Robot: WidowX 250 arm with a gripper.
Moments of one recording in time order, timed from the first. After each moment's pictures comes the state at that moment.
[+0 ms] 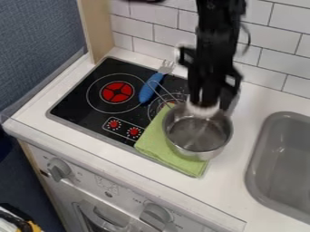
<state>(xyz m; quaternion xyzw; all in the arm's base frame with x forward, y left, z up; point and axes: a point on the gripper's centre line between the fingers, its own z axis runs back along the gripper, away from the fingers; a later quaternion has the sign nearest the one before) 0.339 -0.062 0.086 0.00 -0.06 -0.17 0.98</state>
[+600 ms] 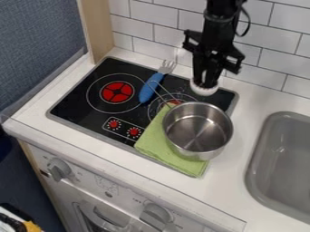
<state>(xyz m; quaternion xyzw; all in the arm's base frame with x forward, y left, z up) 0.396 -0.045 0.047 0.03 -0.02 -0.13 0.99</state>
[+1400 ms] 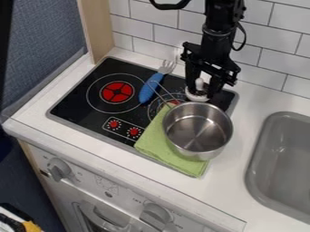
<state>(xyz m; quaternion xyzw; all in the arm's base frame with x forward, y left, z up) 0.395 -0.045 0.037 0.03 -0.01 -0.13 0.99</state>
